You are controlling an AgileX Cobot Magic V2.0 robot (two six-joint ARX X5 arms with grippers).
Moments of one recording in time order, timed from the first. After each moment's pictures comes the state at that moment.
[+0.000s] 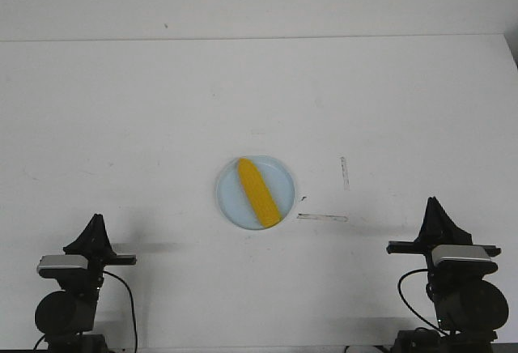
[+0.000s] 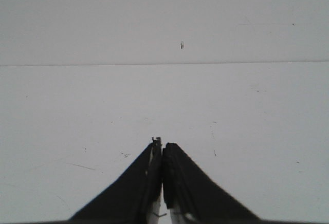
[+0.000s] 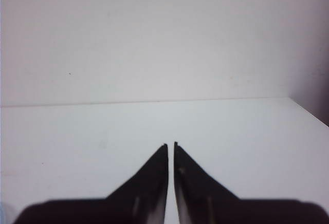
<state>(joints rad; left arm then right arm) -0.01 0.01 0.03 0.14 -0.02 0.01 -0.01 0.20 0.43 -0.22 0.03 0.04</state>
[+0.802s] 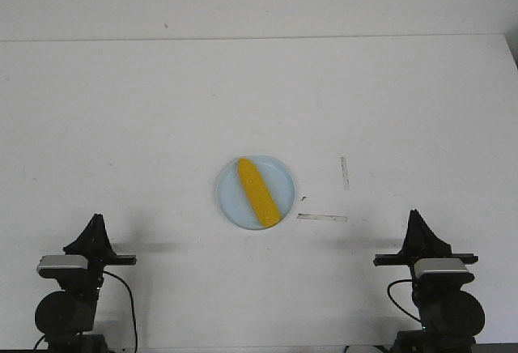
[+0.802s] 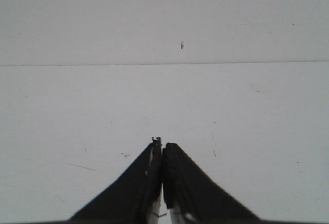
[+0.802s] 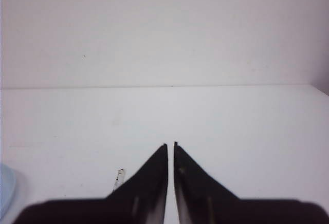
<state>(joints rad) -0.01 0.01 0.03 0.14 -0.02 0.01 0.03 0.00 0.19 -0.17 0.02 0.04</state>
